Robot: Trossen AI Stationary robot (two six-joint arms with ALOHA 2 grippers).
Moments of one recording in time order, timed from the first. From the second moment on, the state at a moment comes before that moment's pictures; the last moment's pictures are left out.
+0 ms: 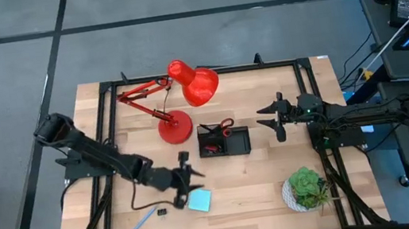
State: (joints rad) left arm -0.48 1.48 0.76 0.25 -0.36 0.02; right arm -0.32 0.72 0.01 0.49 -0.12 0.03
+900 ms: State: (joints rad) left arm -0.83 1.48 0.79 -0.25 -0.24 -0.74; right arm -0.32 0.72 0.01 0.49 -0.07 0.16
